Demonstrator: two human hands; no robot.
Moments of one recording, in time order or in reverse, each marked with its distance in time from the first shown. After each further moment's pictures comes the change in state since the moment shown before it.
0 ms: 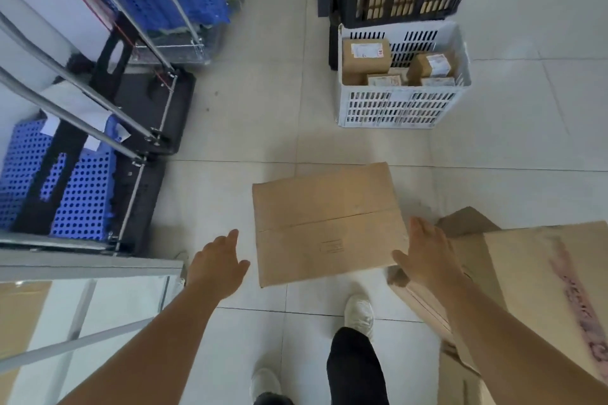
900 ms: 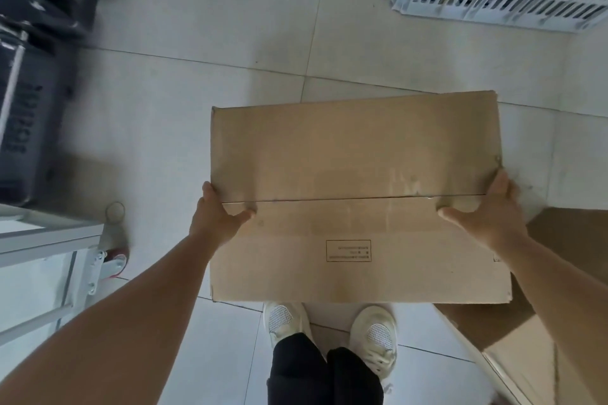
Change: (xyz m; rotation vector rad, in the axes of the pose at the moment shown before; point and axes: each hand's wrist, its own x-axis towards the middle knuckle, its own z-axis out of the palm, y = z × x) left_hand 0.305 0.011 0.250 -0.646 -0.060 -0.452; right_hand 0.333 0.070 0.227 0.286 -0.055 0.268
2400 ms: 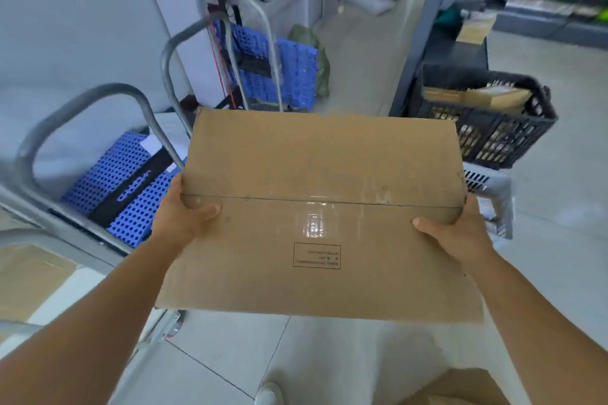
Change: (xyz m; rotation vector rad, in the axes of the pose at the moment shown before) left_hand -0.341 0.051 -0.407 -0.717 0.483 0.248; right_hand -0.301 -0.182 -0.394 0.475 0.175 -0.434
